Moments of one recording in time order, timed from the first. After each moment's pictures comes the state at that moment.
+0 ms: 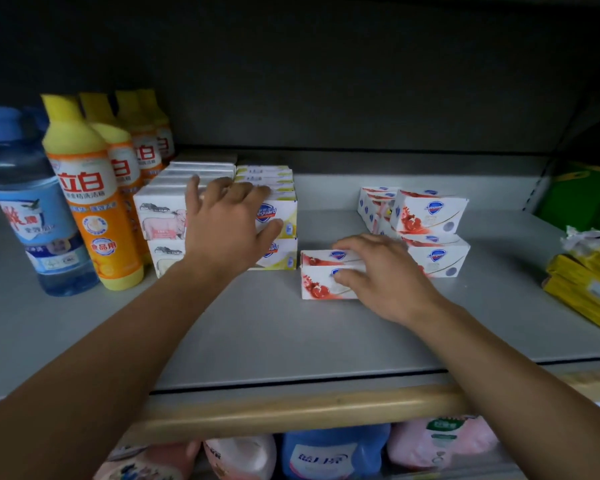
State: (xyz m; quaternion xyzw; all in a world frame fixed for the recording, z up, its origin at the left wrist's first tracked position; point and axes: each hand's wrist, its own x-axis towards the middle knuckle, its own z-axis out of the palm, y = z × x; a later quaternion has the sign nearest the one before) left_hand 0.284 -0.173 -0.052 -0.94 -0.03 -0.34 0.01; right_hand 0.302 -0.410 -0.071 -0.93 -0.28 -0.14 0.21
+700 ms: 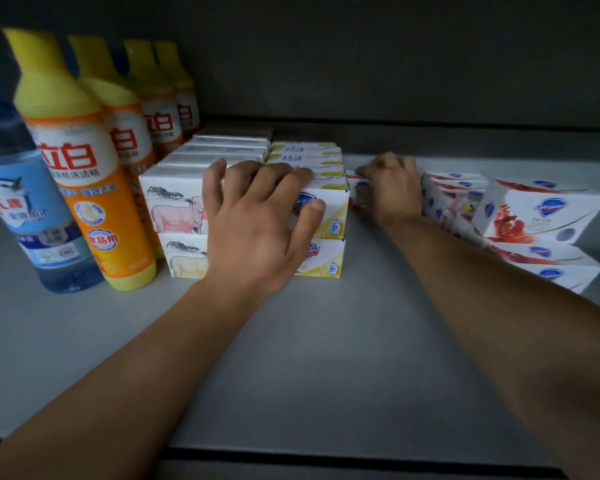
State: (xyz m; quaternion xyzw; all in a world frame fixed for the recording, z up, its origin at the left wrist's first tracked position) left_hand 0.299 -0.170 -0.076 -0.88 -0.01 -0.47 -0.04; right_hand 0.515 -0.320 -0.089 -0.93 -0.21 -0.28 0.12
